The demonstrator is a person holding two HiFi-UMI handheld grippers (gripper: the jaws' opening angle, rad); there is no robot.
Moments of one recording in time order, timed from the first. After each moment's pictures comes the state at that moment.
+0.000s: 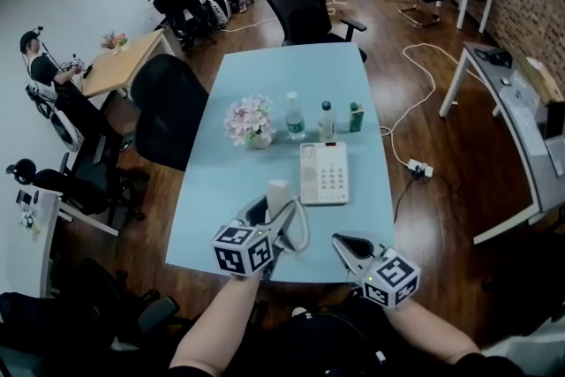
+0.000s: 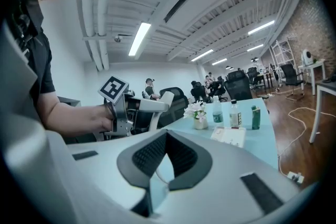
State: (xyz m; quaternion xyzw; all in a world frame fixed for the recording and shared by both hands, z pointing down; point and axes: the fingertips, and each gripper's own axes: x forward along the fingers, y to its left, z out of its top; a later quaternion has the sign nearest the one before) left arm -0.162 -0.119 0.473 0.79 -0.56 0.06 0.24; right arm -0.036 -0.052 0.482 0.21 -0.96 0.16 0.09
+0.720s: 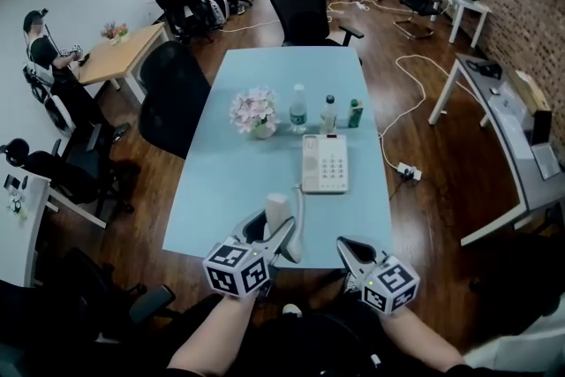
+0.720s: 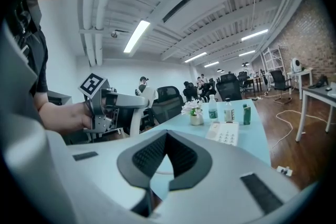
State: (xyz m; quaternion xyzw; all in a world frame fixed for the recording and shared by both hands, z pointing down) left arm -0.164 -0.021 0.455 0.81 -0.54 0.01 0.24; right arm -0.034 0.008 0.488 0.27 -0.95 0.15 0.11
